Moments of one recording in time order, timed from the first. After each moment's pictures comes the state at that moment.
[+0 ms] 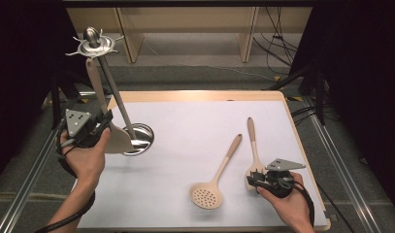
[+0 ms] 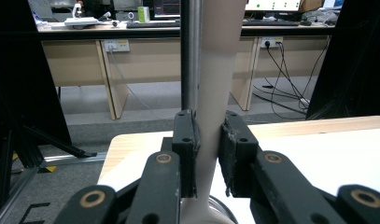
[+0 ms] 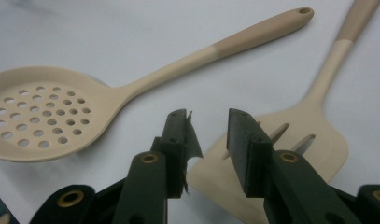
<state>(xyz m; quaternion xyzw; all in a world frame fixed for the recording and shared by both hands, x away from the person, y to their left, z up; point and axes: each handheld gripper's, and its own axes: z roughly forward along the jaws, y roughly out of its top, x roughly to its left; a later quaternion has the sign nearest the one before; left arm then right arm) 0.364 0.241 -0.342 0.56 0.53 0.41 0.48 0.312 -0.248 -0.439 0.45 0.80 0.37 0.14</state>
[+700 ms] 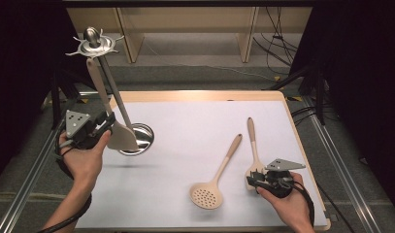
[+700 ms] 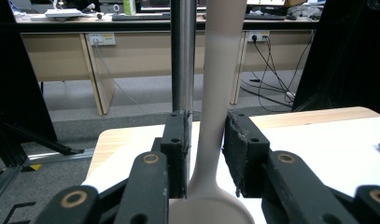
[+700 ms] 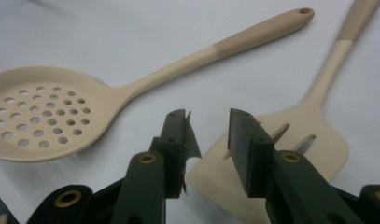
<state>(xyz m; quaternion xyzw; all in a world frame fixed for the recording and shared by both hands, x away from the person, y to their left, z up) 0.361 0.245 -0.344 0.58 0.52 0.38 0.50 0.312 -0.247 -0.439 0.44 0.80 0.37 0.14</state>
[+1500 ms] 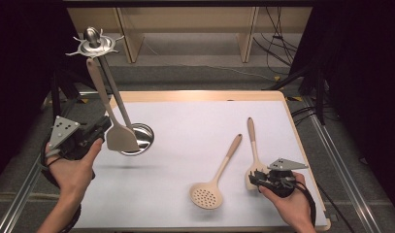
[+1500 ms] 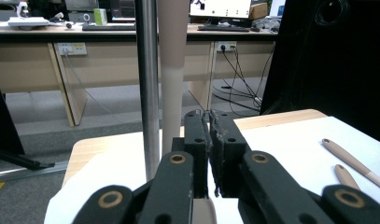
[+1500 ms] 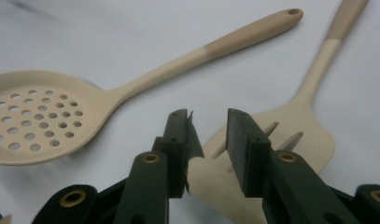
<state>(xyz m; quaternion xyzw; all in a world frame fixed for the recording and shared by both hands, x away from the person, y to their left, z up) 0.328 0.247 -0.325 0.60 0.48 0.35 0.54 0.314 -0.253 -0.441 0.45 0.79 0.38 0.14</state>
